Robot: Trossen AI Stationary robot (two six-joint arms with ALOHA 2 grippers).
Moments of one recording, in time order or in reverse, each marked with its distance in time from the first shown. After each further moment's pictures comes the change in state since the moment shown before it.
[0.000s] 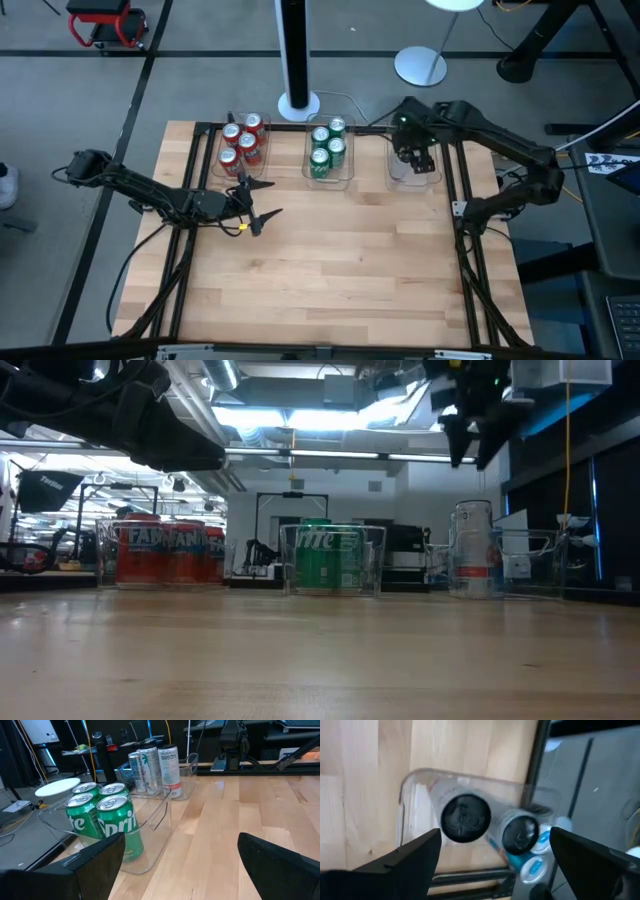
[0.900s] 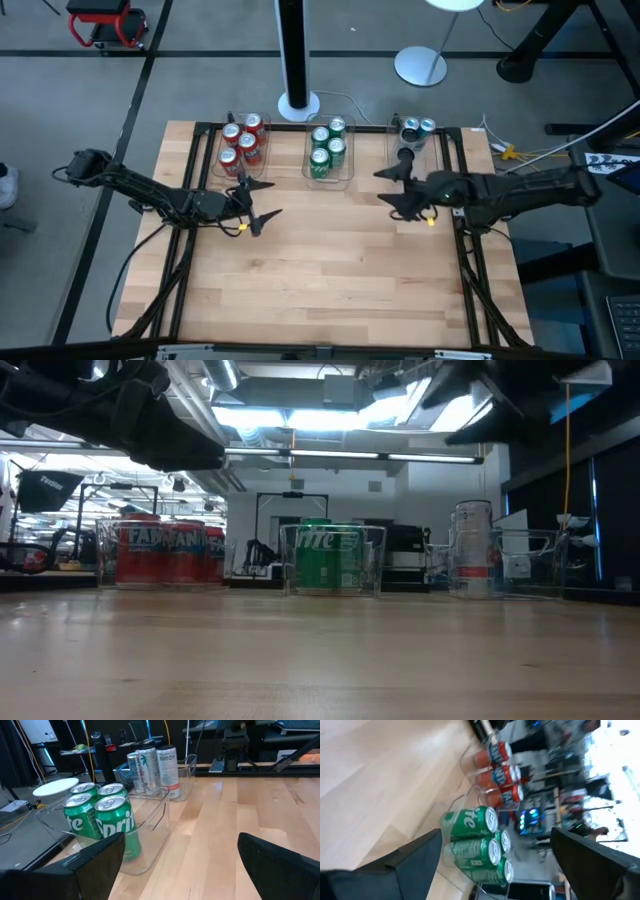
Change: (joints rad) left arm -0.008 0.000 0.000 0.002 0.000 -0.010; right arm 0.568 -0.480 -0.726 1.086 0.130 -0.303
